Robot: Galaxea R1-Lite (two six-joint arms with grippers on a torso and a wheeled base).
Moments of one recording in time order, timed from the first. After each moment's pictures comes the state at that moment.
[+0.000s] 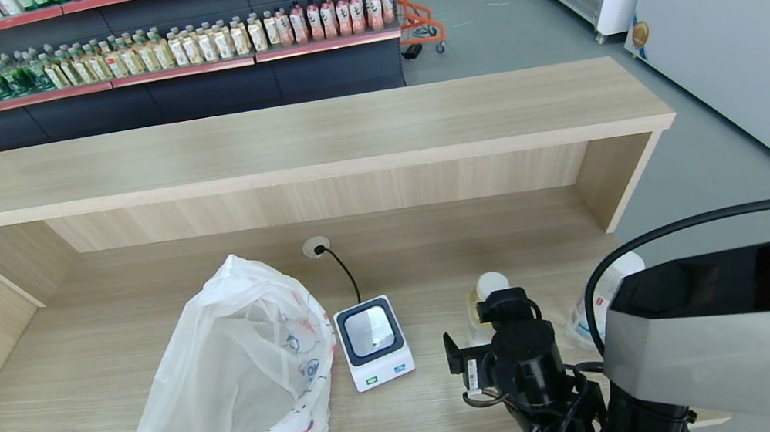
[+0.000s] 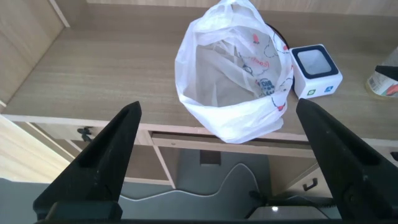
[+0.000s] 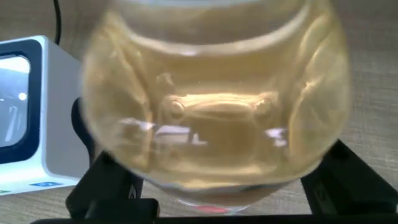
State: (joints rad) left arm 0.00 0.00 0.00 0.00 0.00 0.00; right arm 0.77 2.37 -0.71 -1.38 -0.62 0.24
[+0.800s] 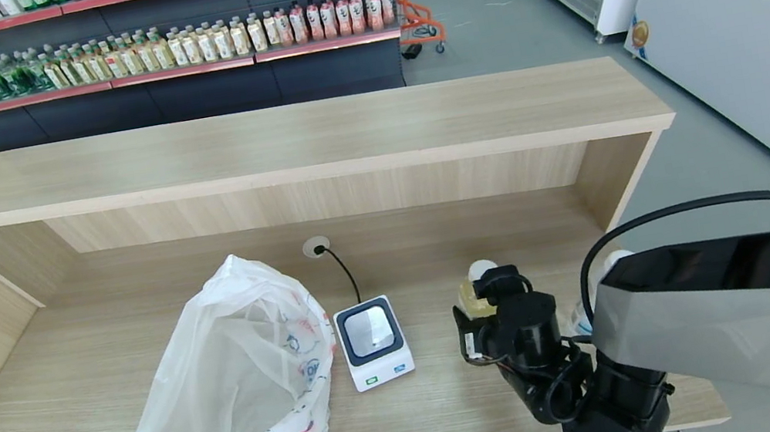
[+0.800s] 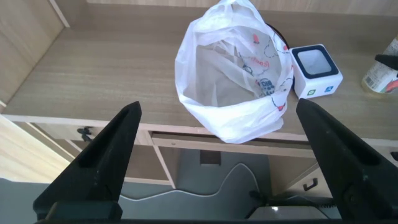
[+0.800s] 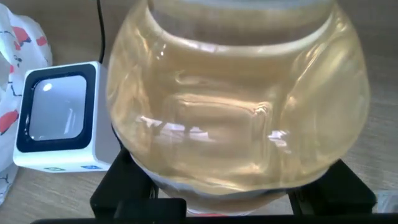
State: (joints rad) left arm 0.00 0.00 0.00 0.00 0.00 0.00; right arm 0.68 2.43 -0.82 -1.40 -0.51 0.14
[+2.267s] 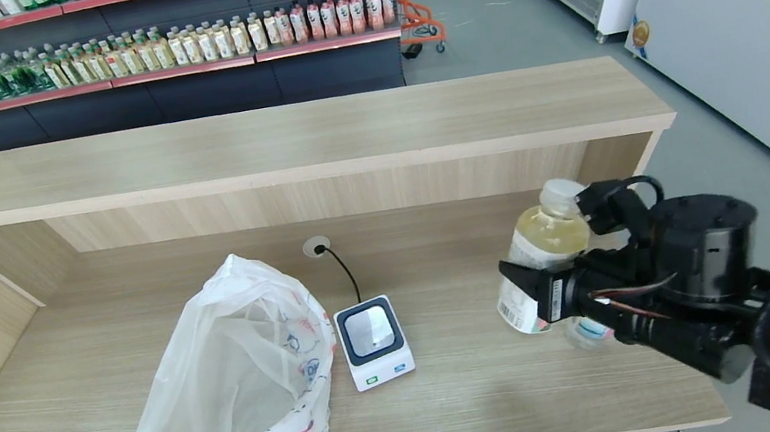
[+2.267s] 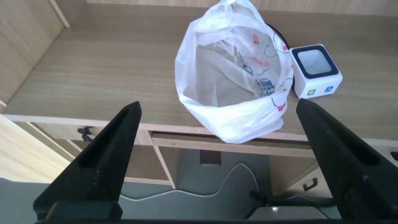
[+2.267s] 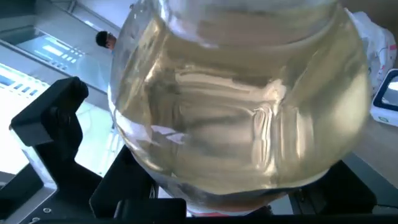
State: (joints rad) left arm 0.00 0.00 0.00 0.00 0.00 0.00; right arm 0.59 1.78 -0.52 -1.11 -0.15 0.21
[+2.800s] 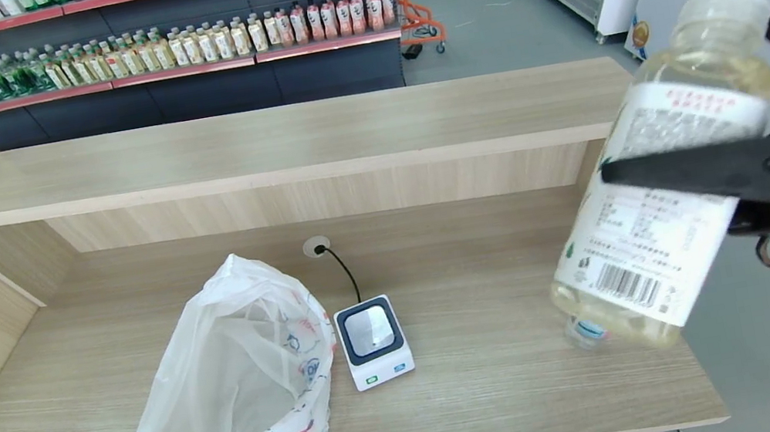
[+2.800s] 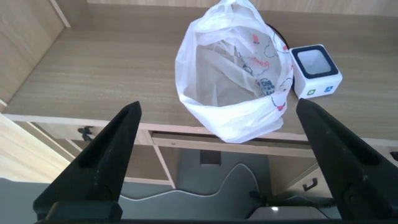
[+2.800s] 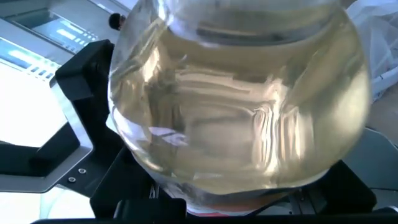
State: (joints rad) left arm 0.00 0.00 0.00 0.00 0.00 0.00; right arm 0.51 1.22 -0.79 -0.44 0.62 0.56
